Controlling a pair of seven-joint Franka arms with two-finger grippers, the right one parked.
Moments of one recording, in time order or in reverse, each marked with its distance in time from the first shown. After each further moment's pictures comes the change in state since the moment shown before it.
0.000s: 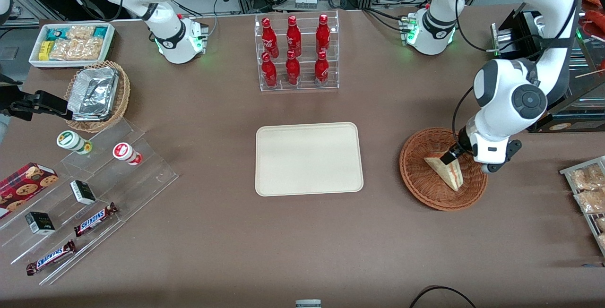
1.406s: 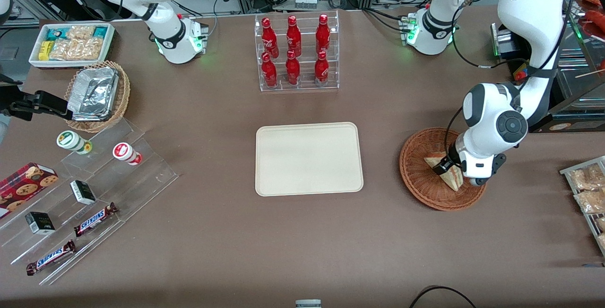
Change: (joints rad) arm 0.001 0.152 0.005 0.036 0.000 0.091 -0.007
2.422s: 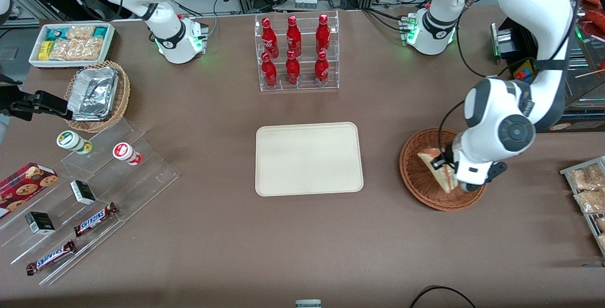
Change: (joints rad) arm -0.109 -0.011 -0.013 0.253 0.000 -0.339 0.113
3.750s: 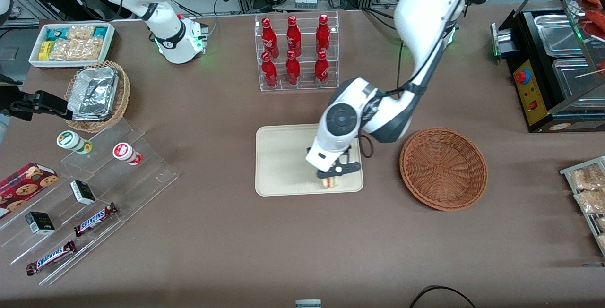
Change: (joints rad) arm -0.487 0.376 -0.009 0.438 -0.030 0.046 -0.177
